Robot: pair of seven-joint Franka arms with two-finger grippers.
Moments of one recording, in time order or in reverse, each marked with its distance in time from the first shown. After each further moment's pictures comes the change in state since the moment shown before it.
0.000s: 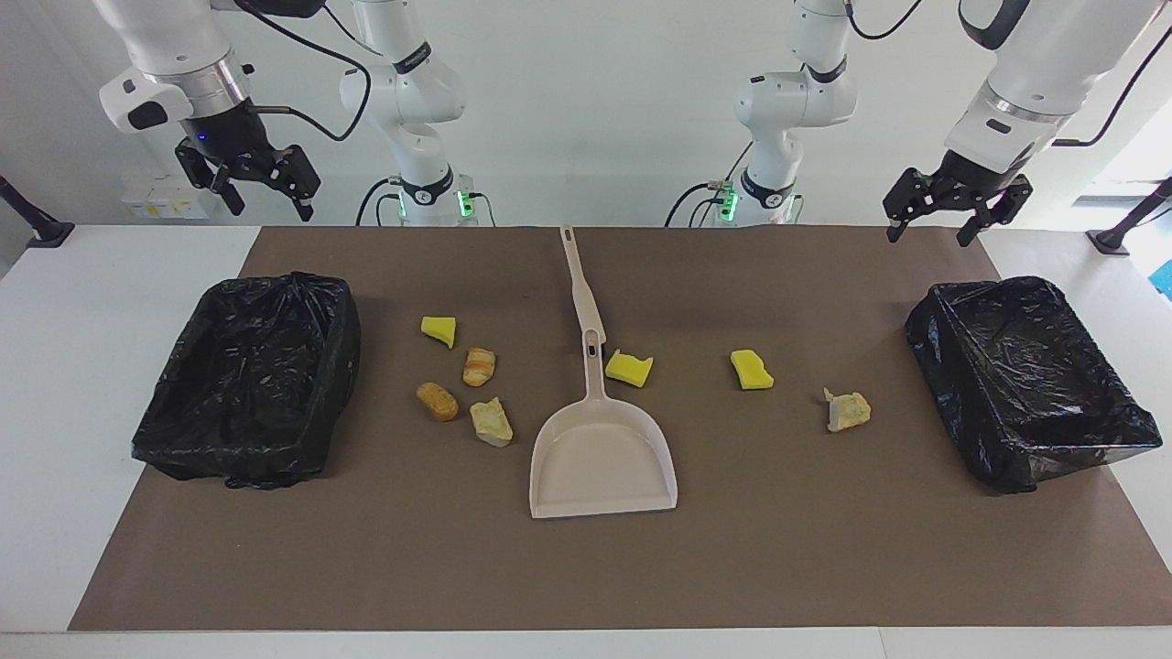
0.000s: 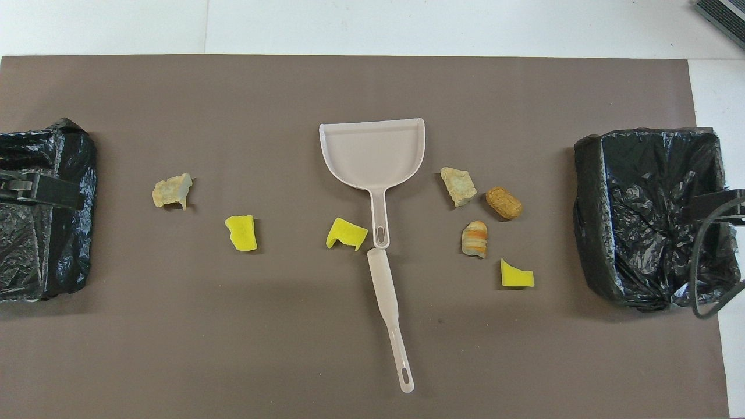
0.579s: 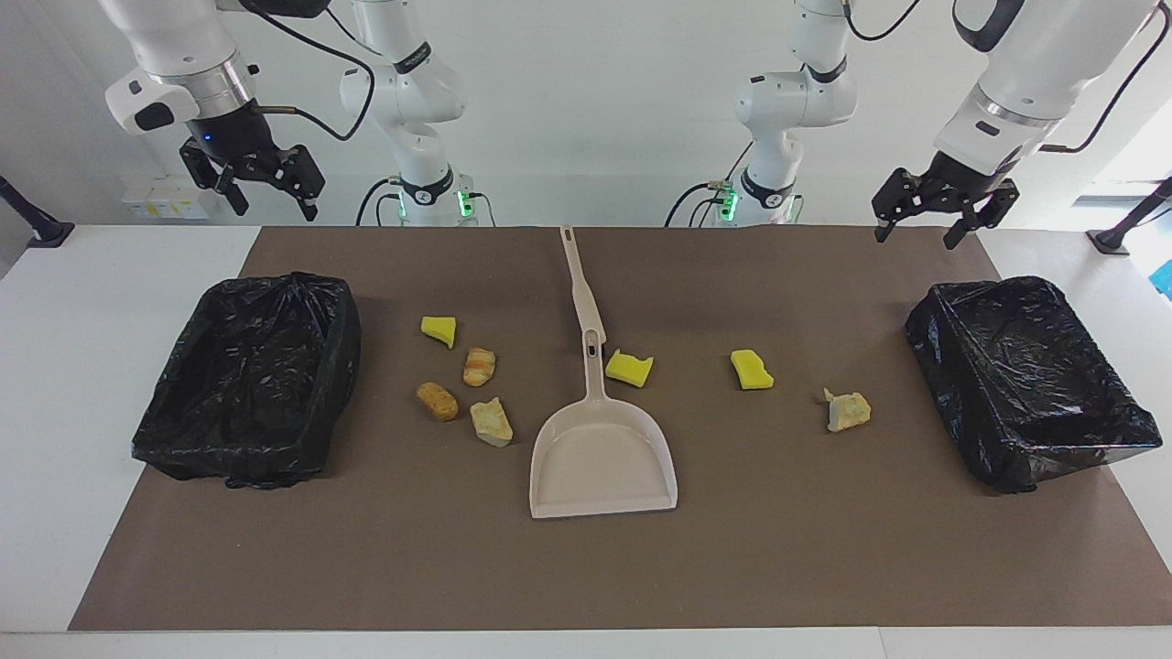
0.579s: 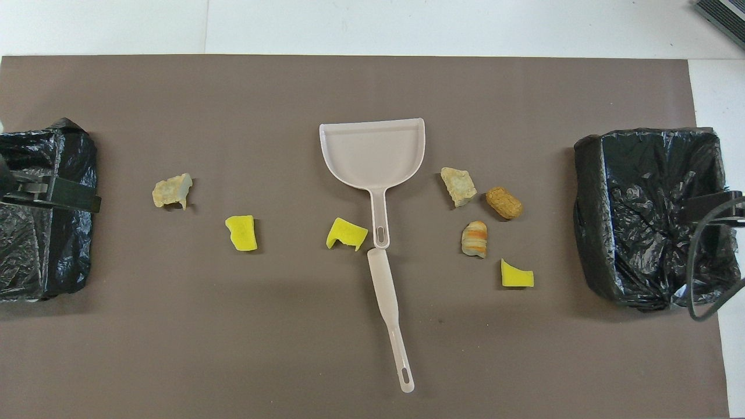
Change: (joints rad) left arm -0.004 0.000 -0.011 -0.023 -0.067 0.004 0.005; right arm 0.007 0.000 0.000 -0.003 0.000 -0.009 0.000
